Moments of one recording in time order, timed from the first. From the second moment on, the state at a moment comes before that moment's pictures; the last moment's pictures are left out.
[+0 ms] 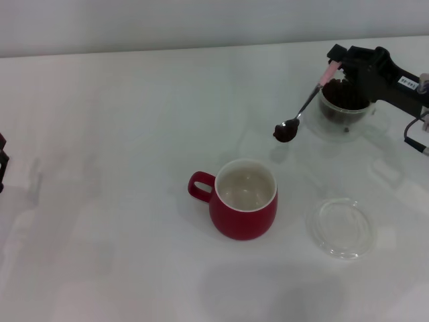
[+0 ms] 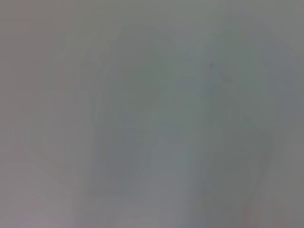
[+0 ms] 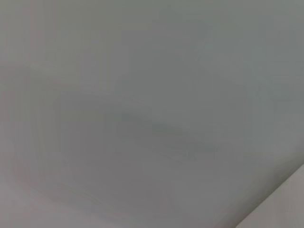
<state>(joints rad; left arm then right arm) -0.33 -2.09 -0.16 -0.03 -1.34 -1.35 2.83 0.46 2.02 -0.61 -0.35 1.64 1.26 -1.11</state>
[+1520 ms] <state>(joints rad) -0.33 -2.09 -0.16 -0.03 -1.33 -1.34 2.83 0.51 2.03 -0.69 -0.18 1.68 1.40 -1.36</state>
